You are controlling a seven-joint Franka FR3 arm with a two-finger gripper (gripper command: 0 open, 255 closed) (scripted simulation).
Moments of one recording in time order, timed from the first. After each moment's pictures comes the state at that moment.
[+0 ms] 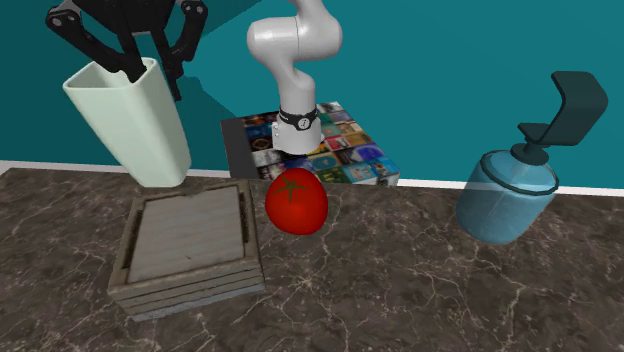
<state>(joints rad) -0.16 -0.14 -0.37 -1.83 -0.11 1.64 -0.67</state>
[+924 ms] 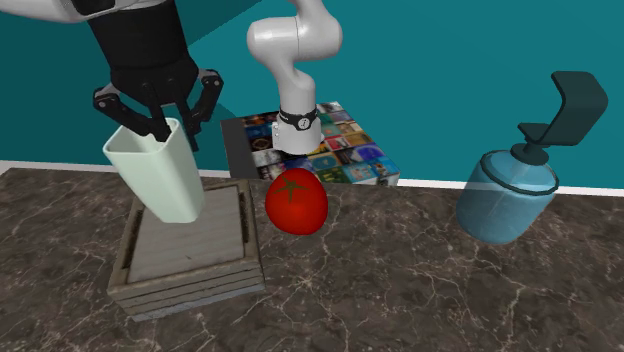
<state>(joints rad) -0.16 -0.13 -0.38 -2.02 -0.11 1.83 -0.66</state>
